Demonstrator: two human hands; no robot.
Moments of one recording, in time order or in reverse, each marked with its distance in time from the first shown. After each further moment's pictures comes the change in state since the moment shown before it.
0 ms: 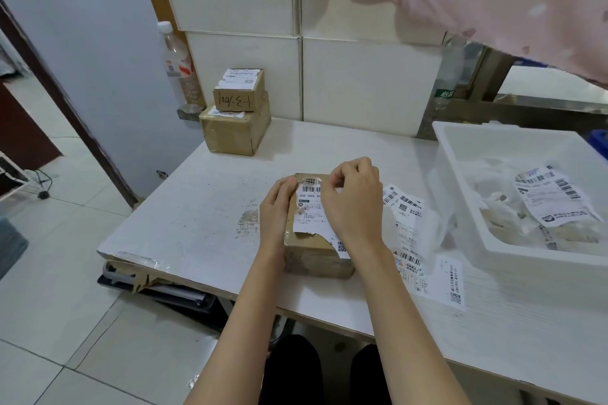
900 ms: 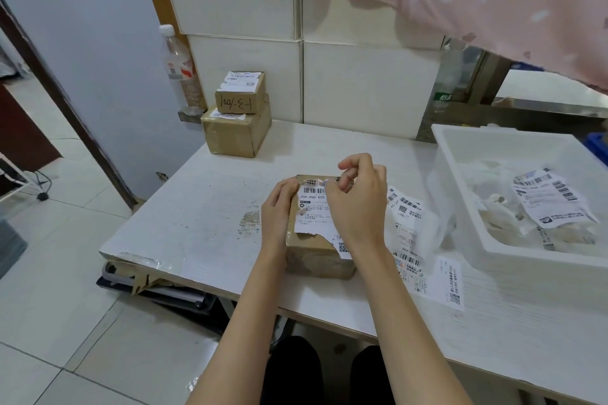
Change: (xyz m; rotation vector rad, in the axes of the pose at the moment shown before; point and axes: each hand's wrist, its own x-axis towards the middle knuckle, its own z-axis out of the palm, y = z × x) left_hand -0.004 0.004 0.001 -0.023 0.005 0.002; right_hand -0.003 -0.004 -0.006 0.213 0.076 0.023
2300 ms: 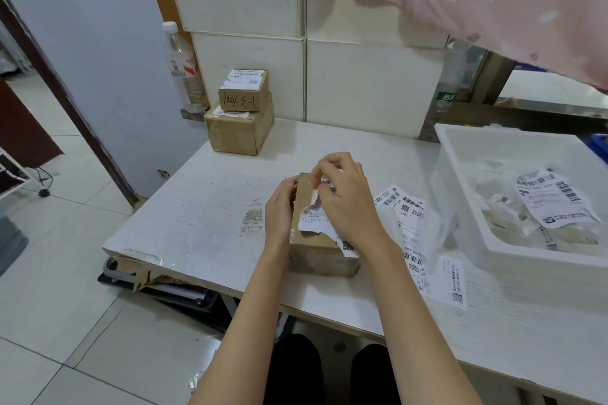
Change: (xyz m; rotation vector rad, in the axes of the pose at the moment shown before) left_hand 0.003 -0.001 -0.001 0.093 -0.052 0.043; right_hand 0.005 0.006 0.005 -0.083 -0.371 -0.183
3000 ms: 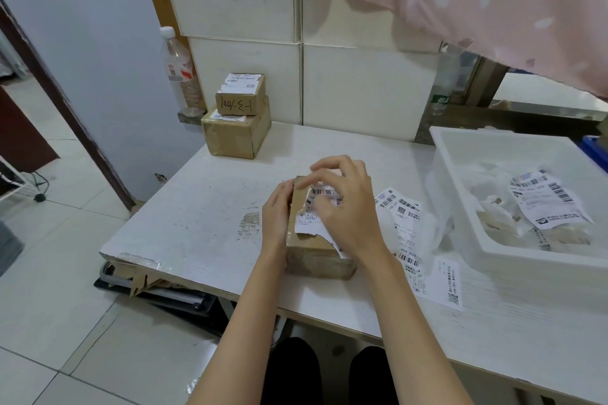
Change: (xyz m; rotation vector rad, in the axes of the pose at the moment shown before) left_hand 0.001 -0.005 -0.001 0.000 0.003 -0.016; right_hand -0.015 -0.013 -0.008 0.079 0.149 -0.105
